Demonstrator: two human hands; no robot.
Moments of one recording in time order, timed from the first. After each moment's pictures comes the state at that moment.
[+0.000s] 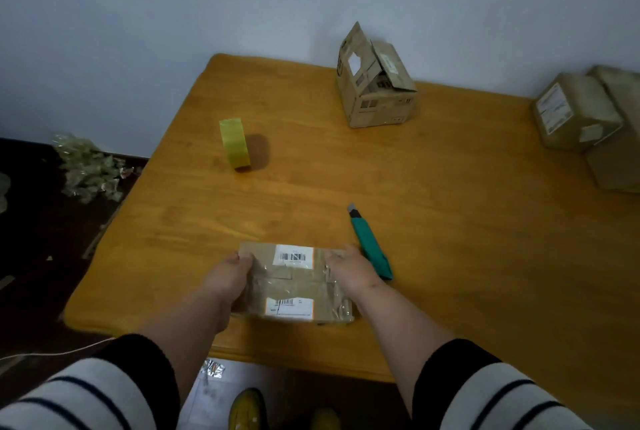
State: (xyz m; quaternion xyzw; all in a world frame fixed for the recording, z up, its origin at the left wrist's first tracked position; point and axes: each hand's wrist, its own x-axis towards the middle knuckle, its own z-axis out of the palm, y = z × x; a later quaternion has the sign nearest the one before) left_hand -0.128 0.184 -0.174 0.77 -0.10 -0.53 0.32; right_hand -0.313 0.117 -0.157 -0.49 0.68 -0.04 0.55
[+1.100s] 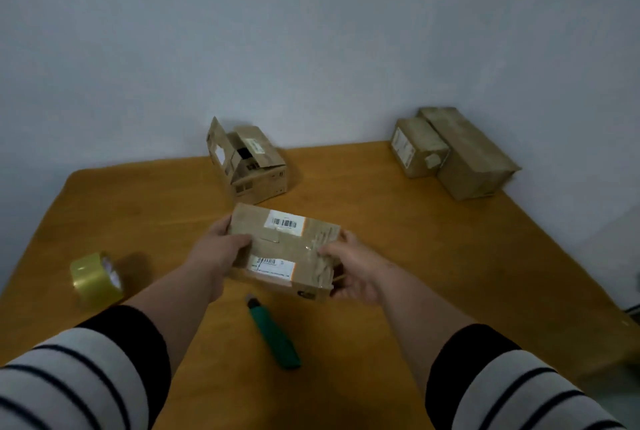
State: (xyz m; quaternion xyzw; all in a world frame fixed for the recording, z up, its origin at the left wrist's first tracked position) left_hand -0.244 -0.017 -0.077 0.70 -0.30 -0.54 0.36; right_hand -0.468 0.005 -0.064 -0.32 0.63 -0.24 0.67
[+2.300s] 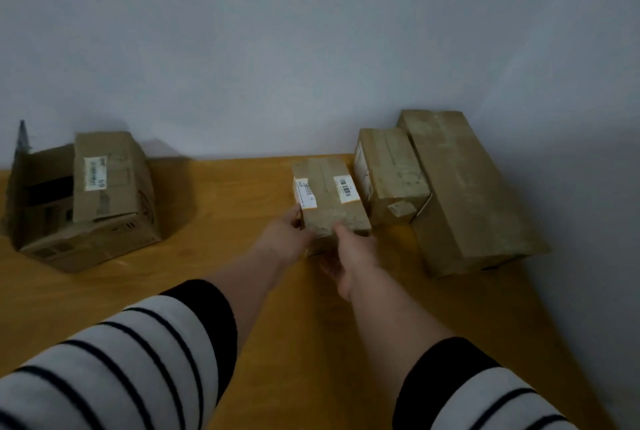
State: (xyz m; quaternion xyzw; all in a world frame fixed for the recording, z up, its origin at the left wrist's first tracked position) left_hand -0.572 -0.285 -0.150 0.66 -0.42 -0.55 0.28; right_hand -0.687 -0.276 -0.160 -0.10 0.68 -0.42 0.60
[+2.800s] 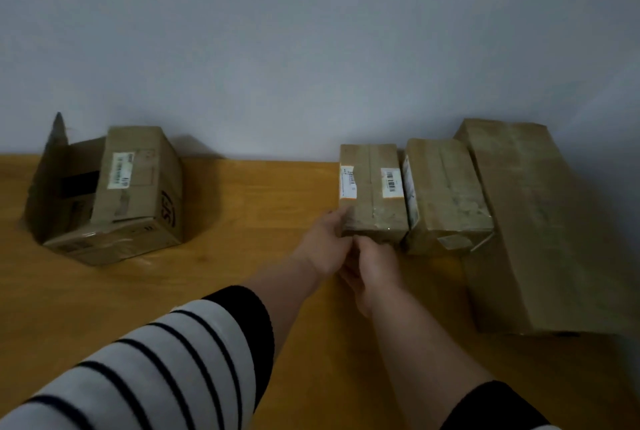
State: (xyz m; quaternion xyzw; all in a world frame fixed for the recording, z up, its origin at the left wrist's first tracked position) left_hand -0.596 -0.331 -0.166 0.66 -0.47 -0.51 0.28; right_hand -0.685 -0.333 -0.199 -0.14 0.63 -0.39 0.66
